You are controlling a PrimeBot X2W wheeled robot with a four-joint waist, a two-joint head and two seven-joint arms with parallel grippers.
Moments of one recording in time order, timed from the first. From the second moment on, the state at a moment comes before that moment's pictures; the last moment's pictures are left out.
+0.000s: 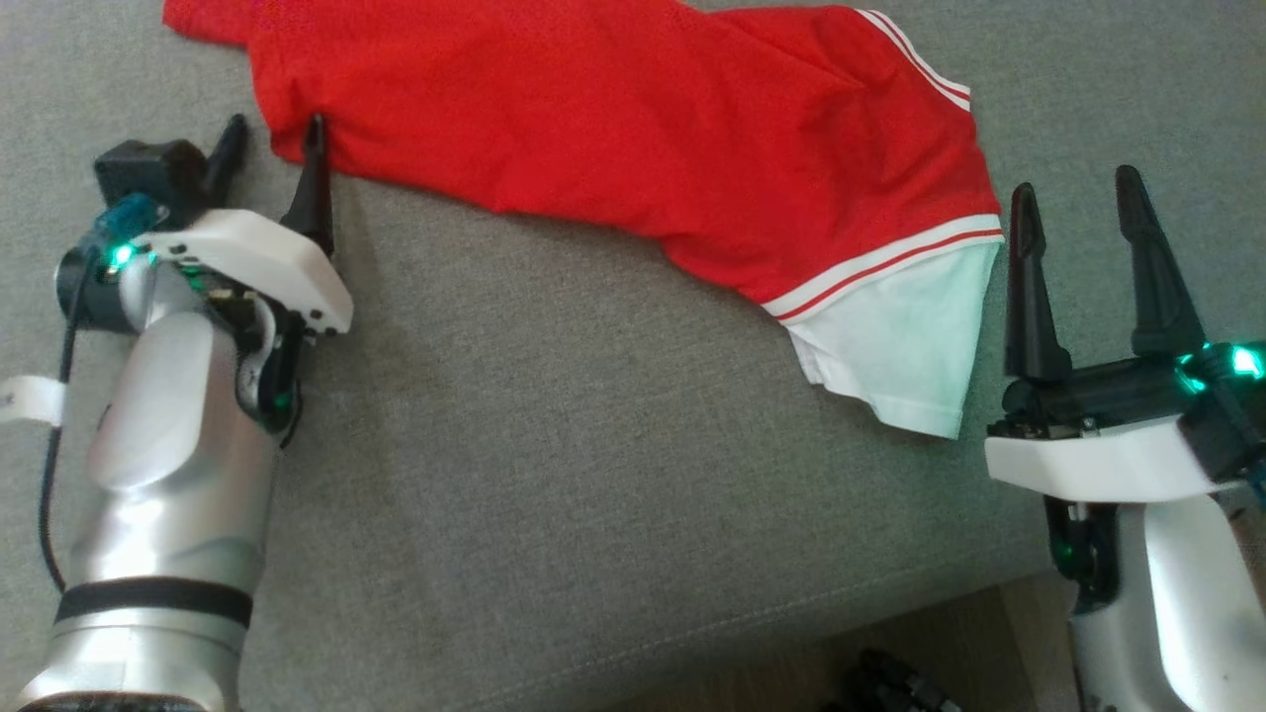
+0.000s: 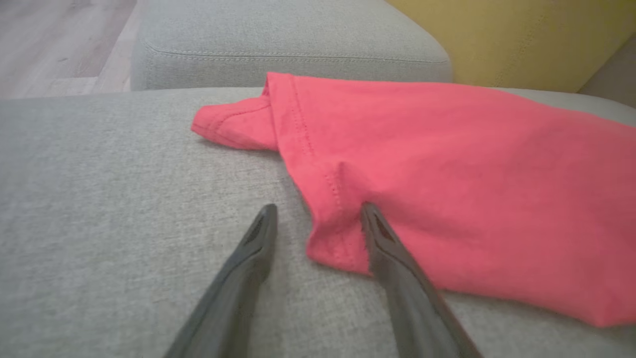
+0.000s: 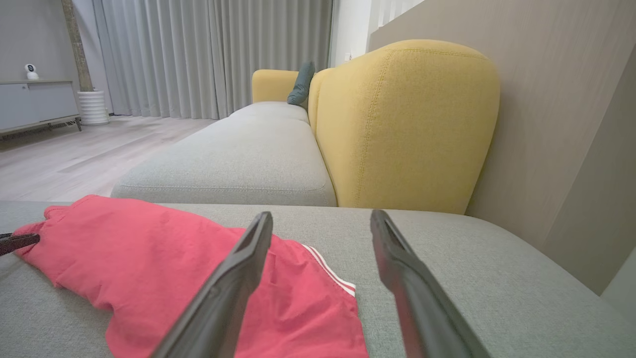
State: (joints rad) left arm -0.72 0.15 -0.16 0.77 -0.24 -0.08 -0.17; right arm -0.20 -0.04 0.02 -0.03 0.05 0.12 -0.25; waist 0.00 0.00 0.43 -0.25
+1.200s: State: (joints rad) left arm -0.12 0.16 -0.31 -0.22 -0.22 -0.08 -0.21; right arm -0.13 -0.04 -0.10 -0.03 0.04 0.12 -0.26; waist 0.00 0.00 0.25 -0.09
